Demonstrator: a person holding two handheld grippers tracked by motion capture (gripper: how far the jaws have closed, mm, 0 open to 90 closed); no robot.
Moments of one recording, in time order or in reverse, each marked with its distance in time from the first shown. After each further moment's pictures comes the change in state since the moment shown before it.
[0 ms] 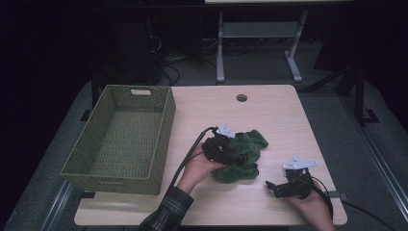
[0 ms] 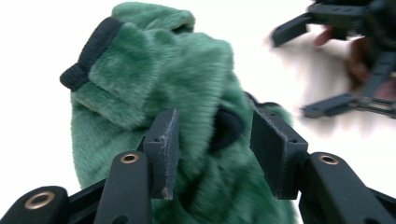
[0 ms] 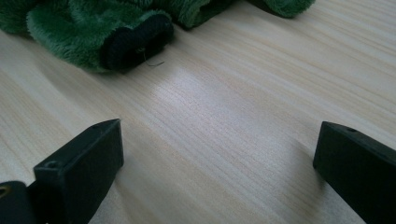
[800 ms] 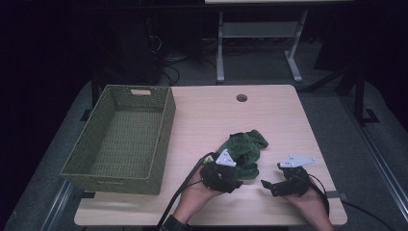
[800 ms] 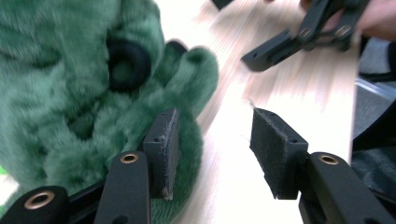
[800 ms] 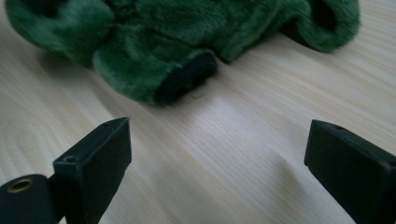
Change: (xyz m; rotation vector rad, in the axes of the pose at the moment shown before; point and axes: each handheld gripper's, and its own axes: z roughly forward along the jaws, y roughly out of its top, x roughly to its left) left arm -0.054 -0.046 0.002 0.021 0.026 0.050; right arm 0.009 0.016 -0.004 -0.024 0.095 -0.017
